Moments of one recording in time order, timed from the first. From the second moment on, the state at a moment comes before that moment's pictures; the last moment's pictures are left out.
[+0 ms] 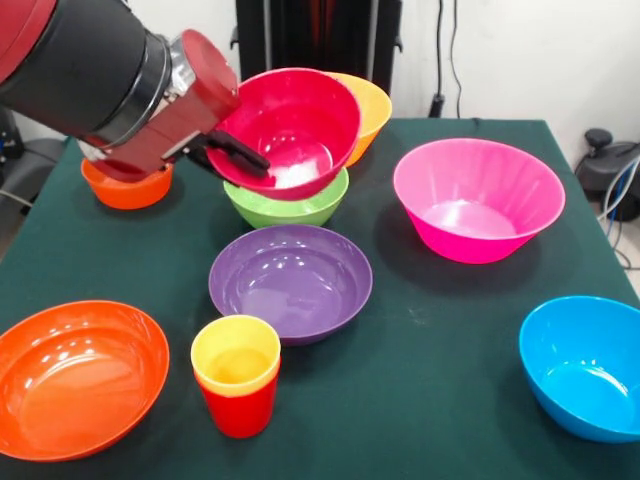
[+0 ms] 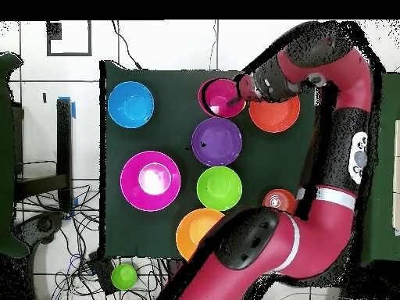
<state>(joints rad) -0.53 -0.14 0.40 0.48 0.09 1.84 1.29</state>
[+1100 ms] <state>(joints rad) -0.56 -0.01 0.56 0.34 -0.19 1.84 1.01</state>
